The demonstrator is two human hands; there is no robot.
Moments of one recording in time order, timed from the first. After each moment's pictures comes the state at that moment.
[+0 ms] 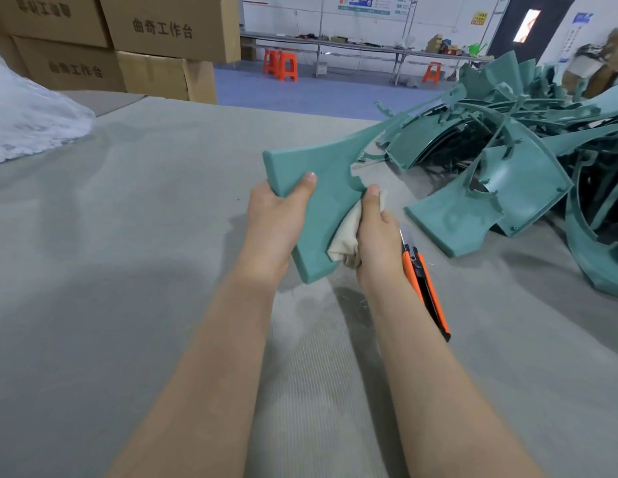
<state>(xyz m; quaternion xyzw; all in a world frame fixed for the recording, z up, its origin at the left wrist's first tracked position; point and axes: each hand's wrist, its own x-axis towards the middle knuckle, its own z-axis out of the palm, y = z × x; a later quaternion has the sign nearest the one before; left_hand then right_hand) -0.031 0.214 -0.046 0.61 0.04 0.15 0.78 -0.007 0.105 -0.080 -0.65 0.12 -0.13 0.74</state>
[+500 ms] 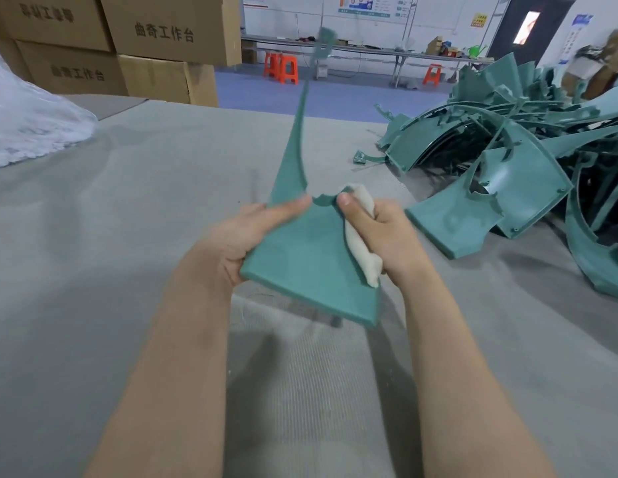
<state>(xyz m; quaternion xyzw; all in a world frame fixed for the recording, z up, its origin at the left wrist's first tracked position) -0.032 0.264 -0.055 0.56 -0.07 -0.19 0.80 -0.022 0.075 -0.064 -0.80 -0.09 -0.08 0.58</state>
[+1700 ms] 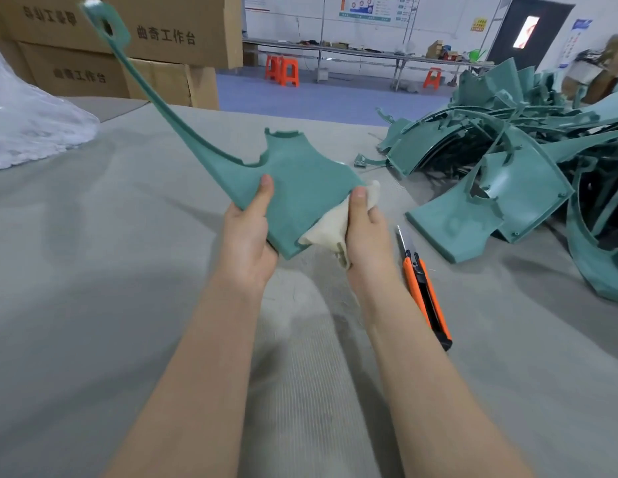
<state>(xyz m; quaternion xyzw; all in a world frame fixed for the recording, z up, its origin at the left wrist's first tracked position) -0.017 0.233 -0.060 0.39 0.06 0.12 0.91 -0.008 0.119 -0.077 -0.66 0.05 -0.13 0.74</state>
